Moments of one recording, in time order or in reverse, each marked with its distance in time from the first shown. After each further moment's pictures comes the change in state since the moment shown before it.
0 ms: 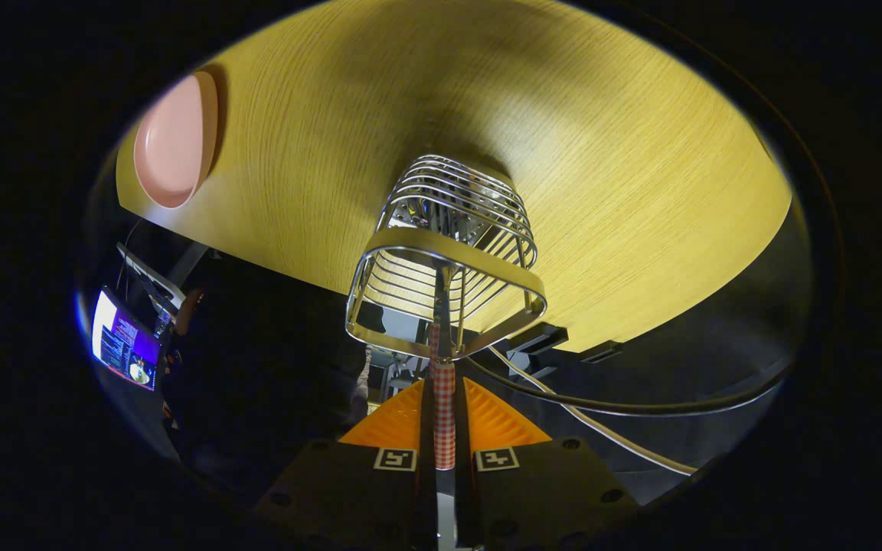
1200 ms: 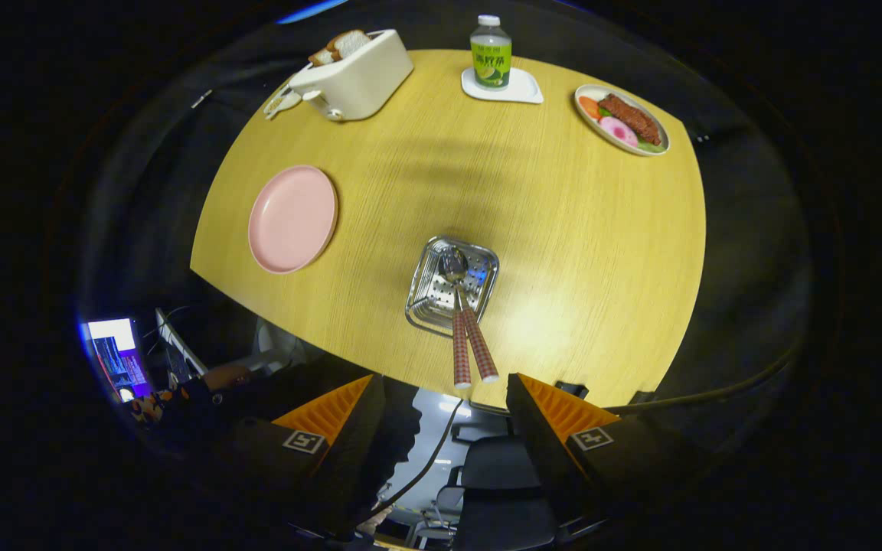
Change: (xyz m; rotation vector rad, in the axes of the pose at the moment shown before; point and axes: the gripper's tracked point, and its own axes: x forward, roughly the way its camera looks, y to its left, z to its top) arm -0.053 0.020 -0.059 0.131 -0.988 0.098
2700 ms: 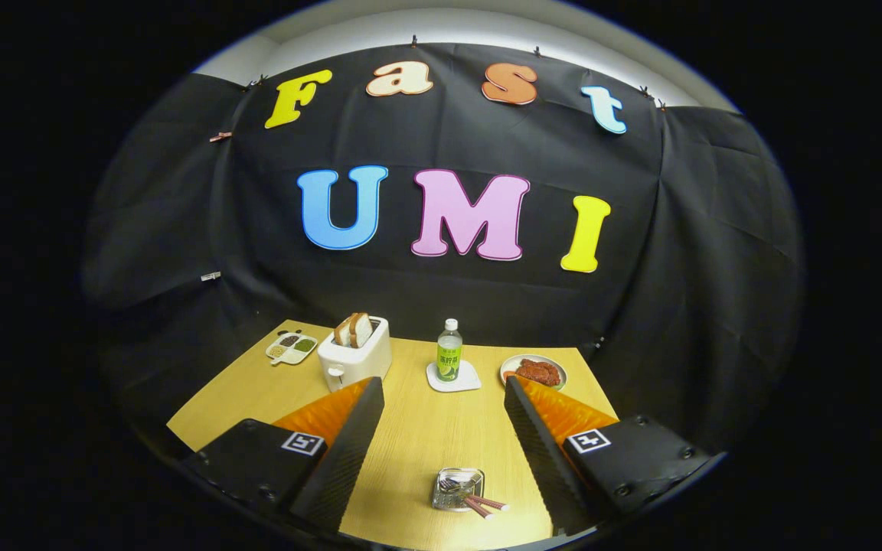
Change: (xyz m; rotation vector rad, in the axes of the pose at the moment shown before) arm -0.177 0.064 0.088 0.034 -1.186 -0.260
